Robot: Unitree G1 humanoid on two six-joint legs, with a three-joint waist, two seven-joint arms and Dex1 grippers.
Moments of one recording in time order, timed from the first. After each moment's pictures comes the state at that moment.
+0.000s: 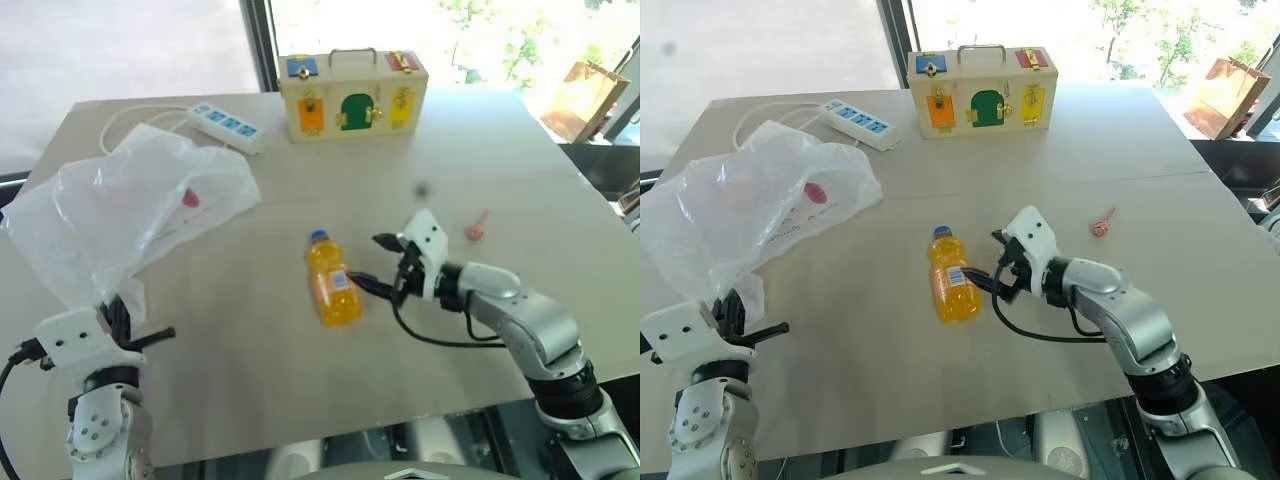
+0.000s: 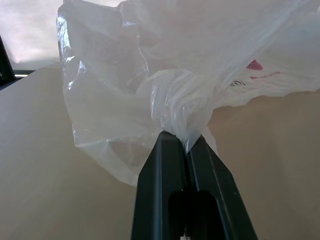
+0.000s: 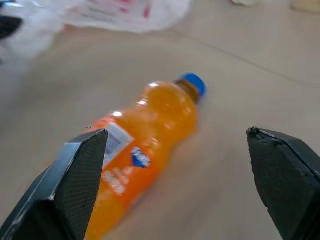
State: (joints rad) left arm 0.32 0.15 0.53 -0.50 -0.24 0.23 0.00; right arm -0.42 -0.35 0.25 -0.42 0.39 0.88 0.49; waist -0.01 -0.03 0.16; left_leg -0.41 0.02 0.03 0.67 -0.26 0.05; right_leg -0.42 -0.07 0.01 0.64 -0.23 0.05
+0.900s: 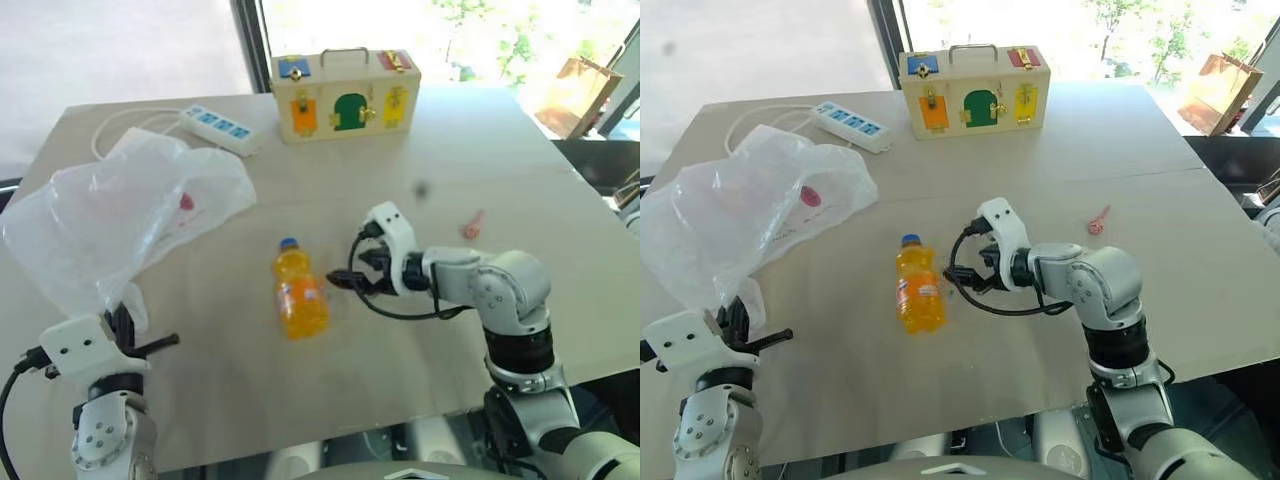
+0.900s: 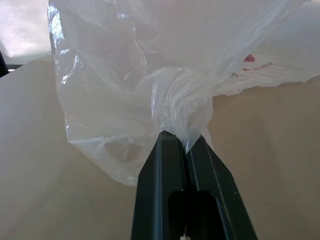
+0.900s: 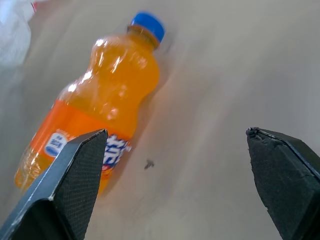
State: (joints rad) left arm 0.37 0.12 0.52 -0.52 -0.24 0.23 0.00; right arm -0.62 -0.12 0.12 -0.35 0.51 1.41 0.35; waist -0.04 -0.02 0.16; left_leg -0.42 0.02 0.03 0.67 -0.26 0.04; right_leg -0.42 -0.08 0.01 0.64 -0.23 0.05
